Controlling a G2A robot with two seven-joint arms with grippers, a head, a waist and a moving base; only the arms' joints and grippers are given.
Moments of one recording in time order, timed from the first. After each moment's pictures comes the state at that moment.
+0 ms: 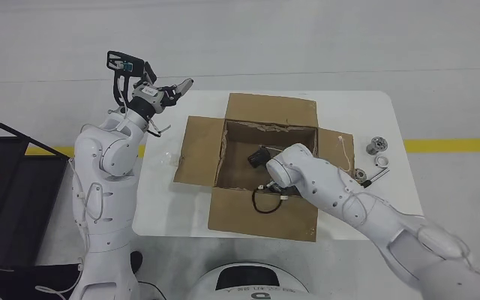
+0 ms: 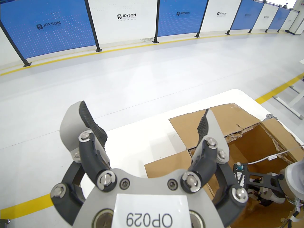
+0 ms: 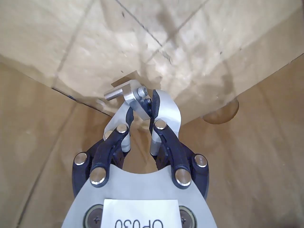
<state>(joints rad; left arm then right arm) 1.23 -1.43 -1.62 -1.77 1.17 -0.40 -0.51 -0.83 -1.15 0.50 -1.47 -0.87 0.29 1.39</state>
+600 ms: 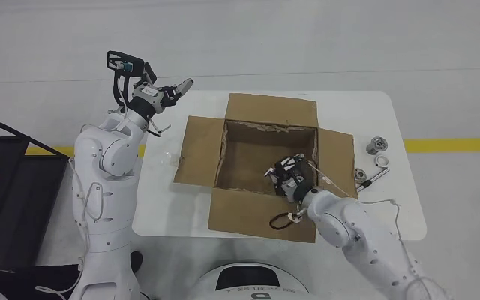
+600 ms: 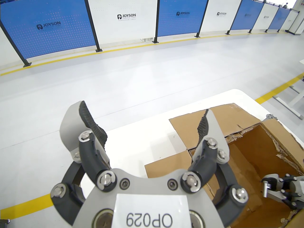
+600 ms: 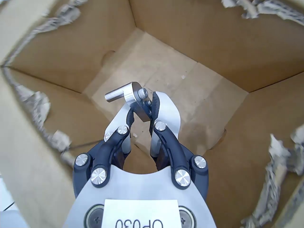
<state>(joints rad) 1.23 -1.43 -1.62 -1.77 1.17 -0.40 -0.51 -1.62 -0.92 1.10 -1.99 -0.96 0.00 0.47</state>
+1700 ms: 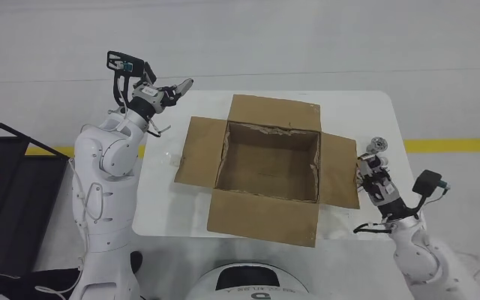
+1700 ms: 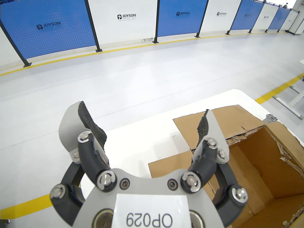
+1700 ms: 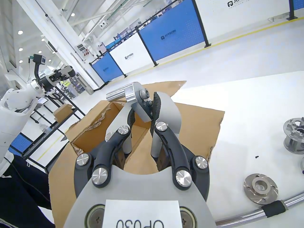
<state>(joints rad) 1.23 -1.43 -1.62 -1.77 1.17 -0.40 -0.51 -2.08 -0.90 1.69 -1.88 -0.58 -0.52 -0.33</state>
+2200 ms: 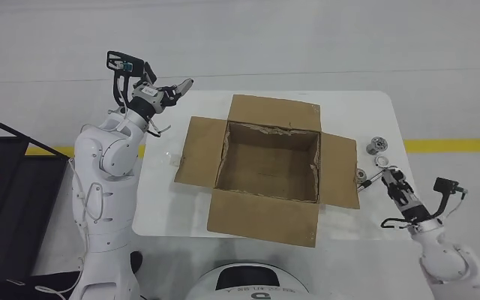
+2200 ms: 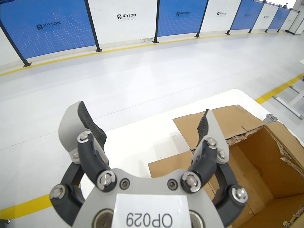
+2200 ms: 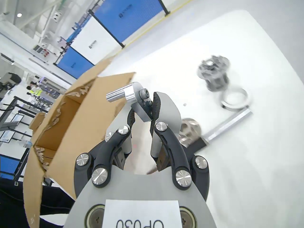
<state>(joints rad) 1.23 -1.43 -1.62 -1.77 1.17 -0.40 -0.51 -2.07 -0.89 1.83 -1.54 -0.30 -0.53 -0.02</state>
